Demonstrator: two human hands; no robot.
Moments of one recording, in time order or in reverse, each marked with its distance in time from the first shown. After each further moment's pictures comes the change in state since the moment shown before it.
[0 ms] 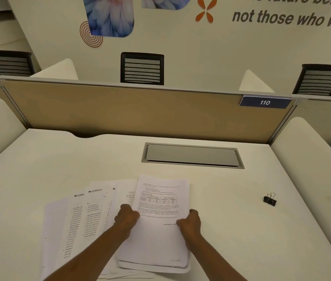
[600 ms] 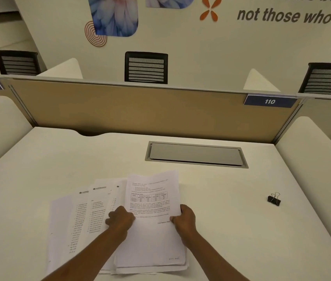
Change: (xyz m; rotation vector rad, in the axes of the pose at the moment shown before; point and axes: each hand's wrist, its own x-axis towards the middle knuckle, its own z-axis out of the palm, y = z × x) left_hand -0.001 -0.018 -0.017 0.210 0.124 -0.102; right_hand -0.005 -0.004 0.017 -0.045 -0.153 -0.187
